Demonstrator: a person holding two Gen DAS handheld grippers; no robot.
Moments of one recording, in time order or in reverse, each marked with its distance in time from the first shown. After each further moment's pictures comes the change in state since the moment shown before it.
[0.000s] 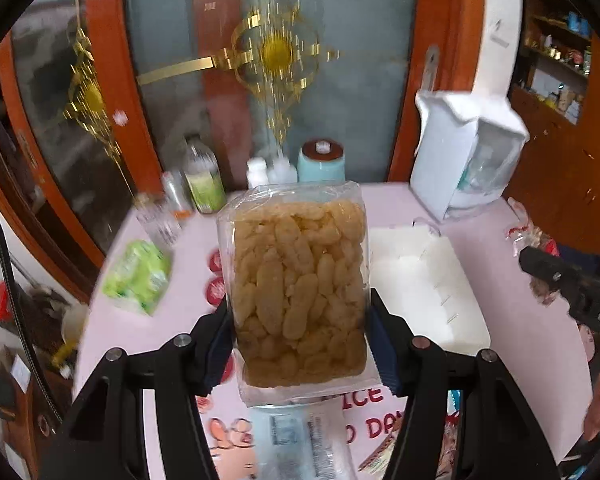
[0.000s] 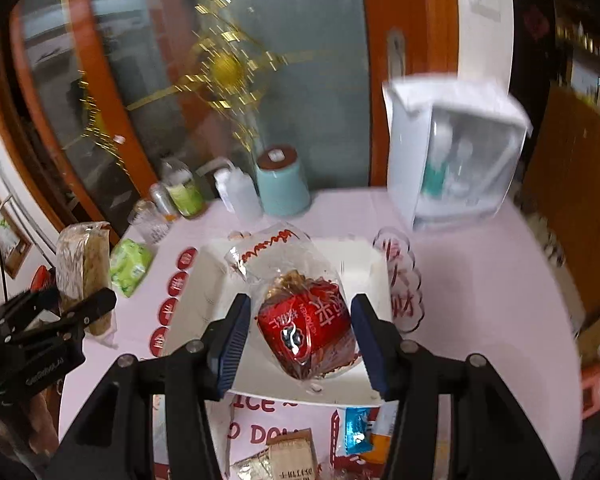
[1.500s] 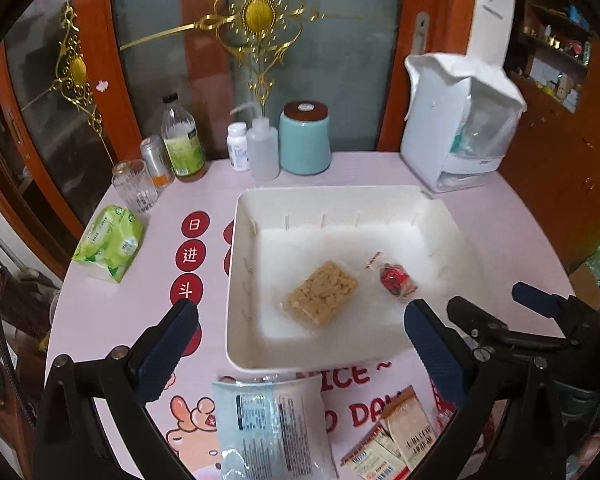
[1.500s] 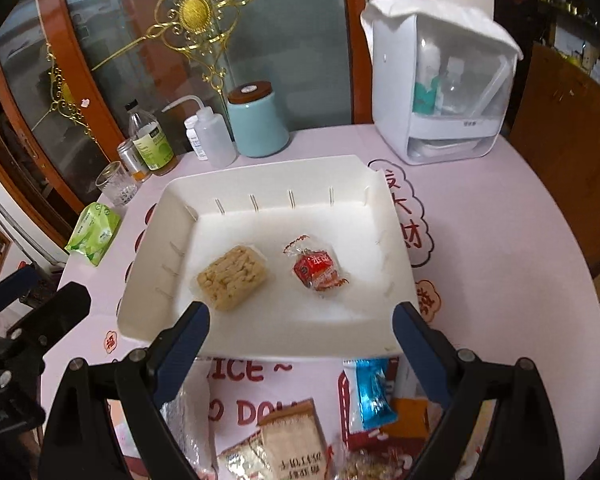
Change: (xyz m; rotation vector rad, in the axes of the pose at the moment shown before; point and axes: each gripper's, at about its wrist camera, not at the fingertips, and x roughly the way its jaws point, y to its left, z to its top) left arm 0.011 -0.020 -0.057 0.004 0.010 -0.026; right arm 0.041 0.006 -0.073 0.059 0.077 -0.068
